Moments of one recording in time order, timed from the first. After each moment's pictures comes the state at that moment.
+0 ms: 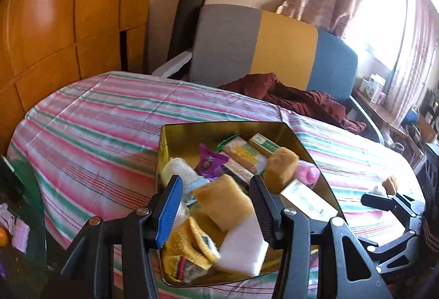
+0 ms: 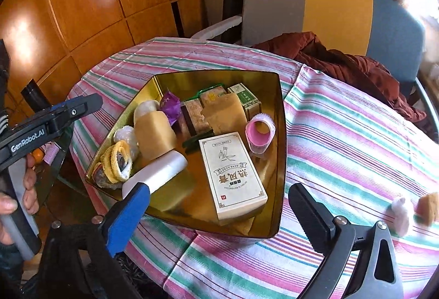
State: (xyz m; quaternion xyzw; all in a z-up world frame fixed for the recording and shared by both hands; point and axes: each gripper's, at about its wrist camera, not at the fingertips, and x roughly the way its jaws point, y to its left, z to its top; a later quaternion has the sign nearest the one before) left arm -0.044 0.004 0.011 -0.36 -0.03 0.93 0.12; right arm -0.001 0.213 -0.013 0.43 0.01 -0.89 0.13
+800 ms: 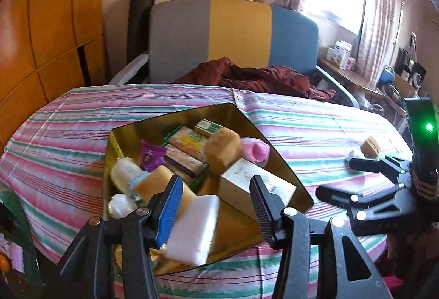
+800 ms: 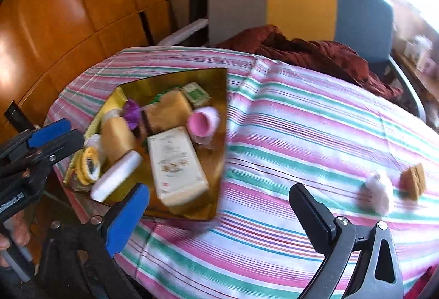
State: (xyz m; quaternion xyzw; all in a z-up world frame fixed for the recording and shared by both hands) left arm -0.013 0.078 0.009 -0.36 0.05 0.91 0.20; right arm 0.008 0.273 -0.015 0.44 -0.03 -0.90 0.06
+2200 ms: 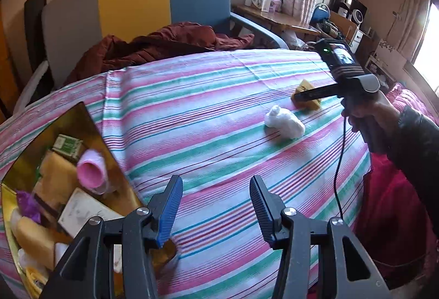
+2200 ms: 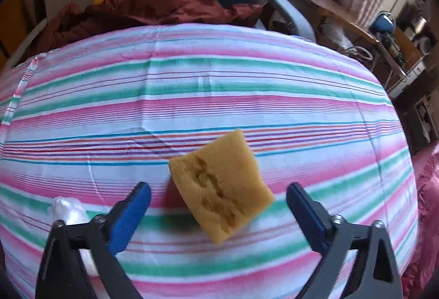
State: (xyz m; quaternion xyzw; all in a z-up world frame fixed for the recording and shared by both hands) left arm -0.015 0.266 -0.027 -0.43 0.14 0.81 0.38; right arm -0.036 0.615 -0.087 0.54 -0.06 -0.82 -0.21
